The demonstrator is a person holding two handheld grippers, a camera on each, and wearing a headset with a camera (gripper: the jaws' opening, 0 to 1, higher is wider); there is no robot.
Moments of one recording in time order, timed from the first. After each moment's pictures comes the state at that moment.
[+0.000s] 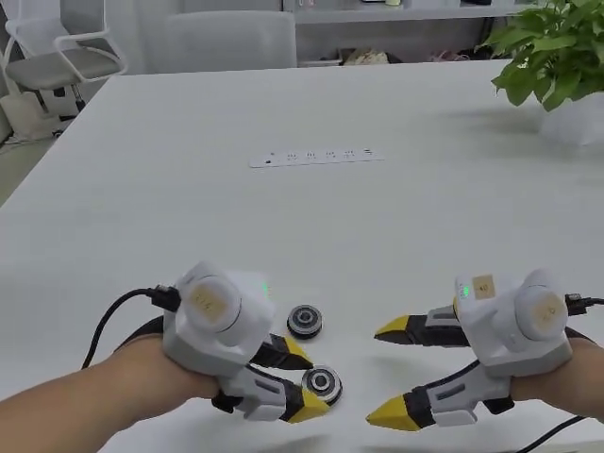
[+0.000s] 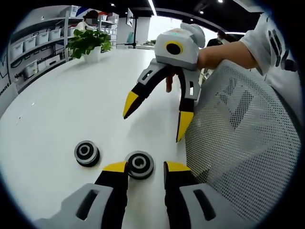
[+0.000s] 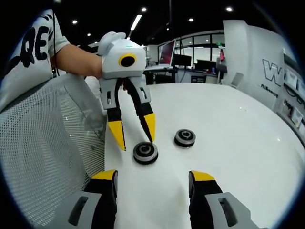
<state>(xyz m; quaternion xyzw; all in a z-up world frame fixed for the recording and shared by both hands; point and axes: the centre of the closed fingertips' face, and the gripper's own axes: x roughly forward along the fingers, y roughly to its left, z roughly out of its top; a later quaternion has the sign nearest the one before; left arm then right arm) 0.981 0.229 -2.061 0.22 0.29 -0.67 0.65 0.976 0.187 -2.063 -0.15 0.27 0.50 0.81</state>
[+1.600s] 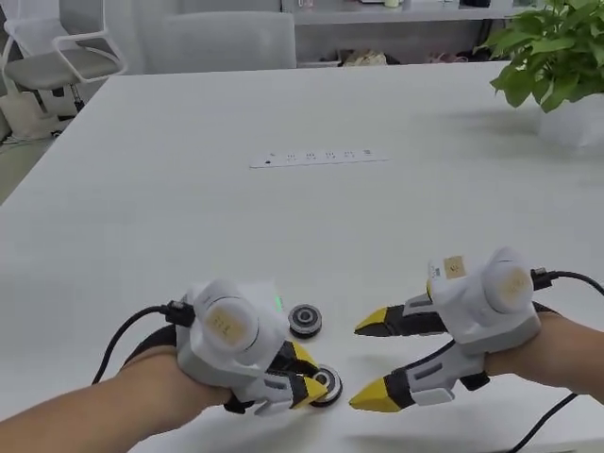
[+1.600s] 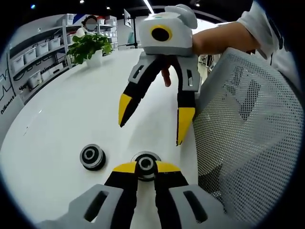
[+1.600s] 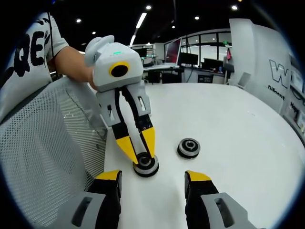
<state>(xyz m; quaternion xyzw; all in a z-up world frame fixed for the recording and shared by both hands) 0.989 0.226 -2.069 0.27 0.25 -0.65 0.66 0.988 0.208 -2.057 -0.15 0.28 0.53 0.79</state>
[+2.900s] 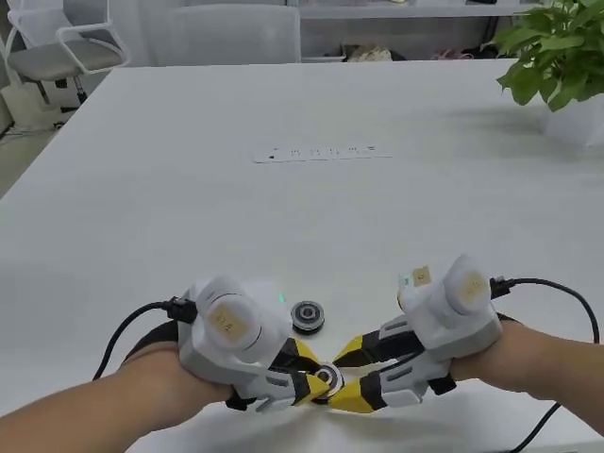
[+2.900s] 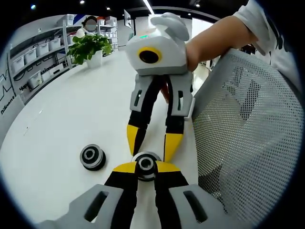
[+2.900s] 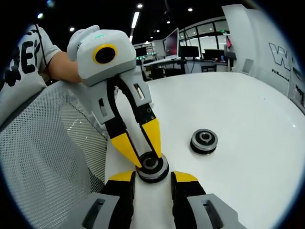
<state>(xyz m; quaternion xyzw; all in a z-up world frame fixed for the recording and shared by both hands) 0.989 0.226 -2.069 0.27 0.25 -0.65 0.67 0.985 0.231 -2.085 -0.10 0.32 0.55 0.77</state>
